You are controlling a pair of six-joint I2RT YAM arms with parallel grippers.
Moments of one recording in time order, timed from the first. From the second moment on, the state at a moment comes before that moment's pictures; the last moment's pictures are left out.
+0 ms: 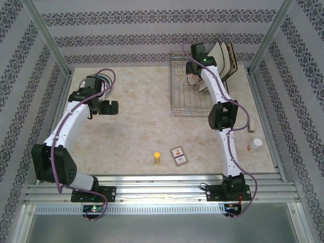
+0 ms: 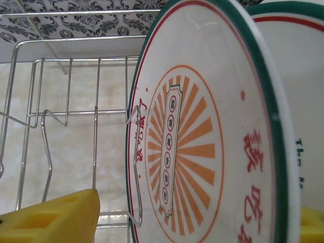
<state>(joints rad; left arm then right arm) -0.08 1.47 1.30 -0.92 -0.05 -0.11 0.19 2.62 2.72 -0.98 0.19 0.22</state>
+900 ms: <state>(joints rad) -0.08 1.47 1.28 -0.94 -0.06 -0.11 0.20 2.46 2.72 -1.03 0.29 0.22</state>
